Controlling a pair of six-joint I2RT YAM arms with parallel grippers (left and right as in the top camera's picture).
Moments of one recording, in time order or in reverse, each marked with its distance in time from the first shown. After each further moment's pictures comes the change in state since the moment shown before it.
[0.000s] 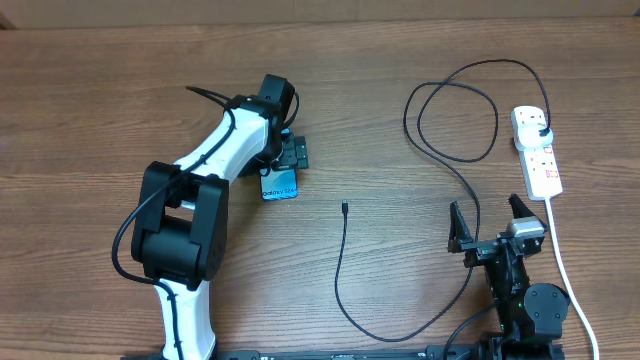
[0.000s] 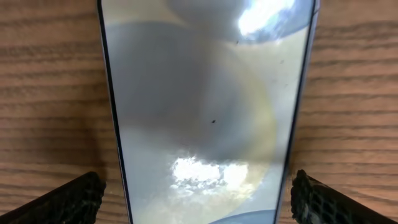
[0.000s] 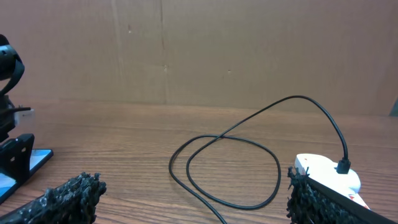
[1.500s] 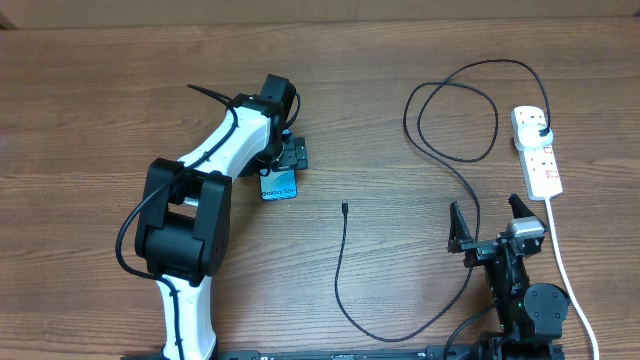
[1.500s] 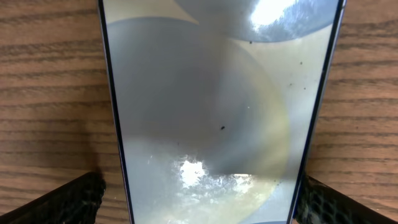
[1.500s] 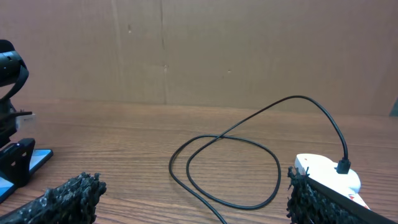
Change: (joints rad) left arm -0.001 0.027 0.015 -0.020 -0.022 0.000; right arm 0.000 0.000 0.000 0.000 0.000 -0.001
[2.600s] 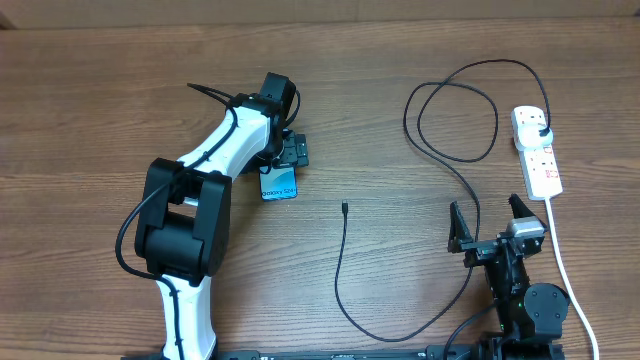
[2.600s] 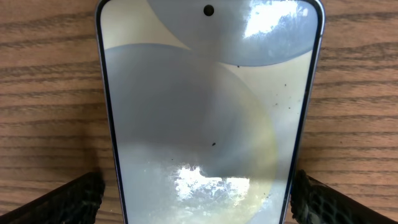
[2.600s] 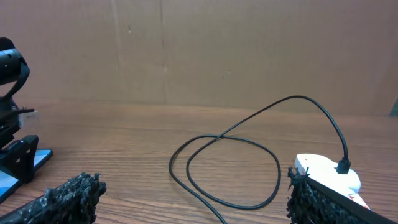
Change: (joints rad) left arm 0.000 0.000 0.001 0.032 0.001 0.000; right arm 0.000 0.000 0.000 0.000 0.000 0.000
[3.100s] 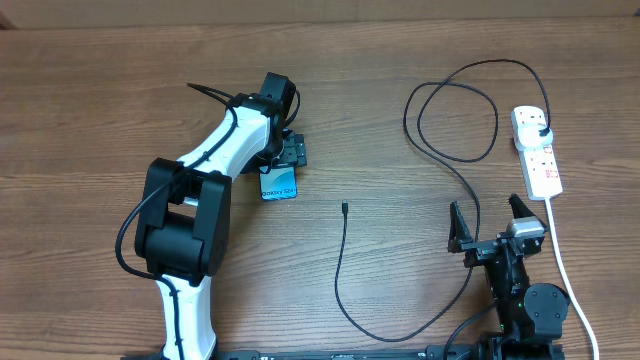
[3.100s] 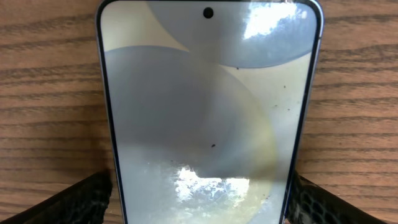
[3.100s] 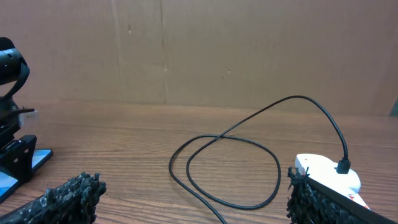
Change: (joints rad) left arm 0.000 0.000 0.000 0.002 0.000 0.000; right arm 0.000 0.000 0.000 0.000 0.000 0.000
